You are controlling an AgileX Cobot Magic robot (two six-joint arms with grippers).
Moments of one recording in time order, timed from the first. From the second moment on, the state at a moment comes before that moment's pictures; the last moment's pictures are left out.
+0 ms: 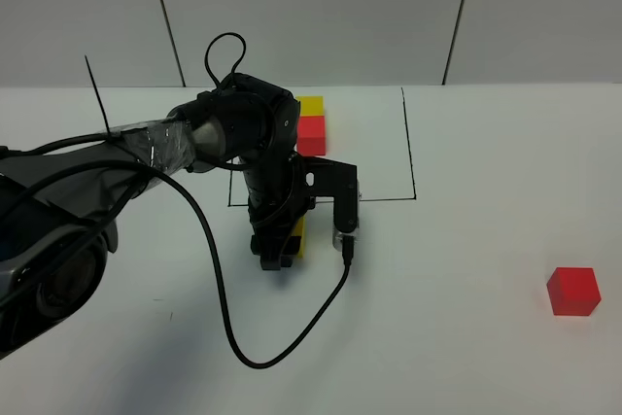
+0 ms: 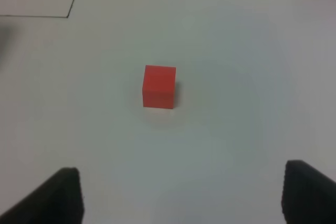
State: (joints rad) left arm -0.54 2.38 -1.86 0.01 0.94 1.07; right arm 0.00 0.01 -0.50 0.02 1.07 -0.04
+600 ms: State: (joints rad) left arm -0.54 2.24 -1.86 0.01 0.99 0.89; right arm 0.00 0.01 -0.50 0.02 1.07 -0.04
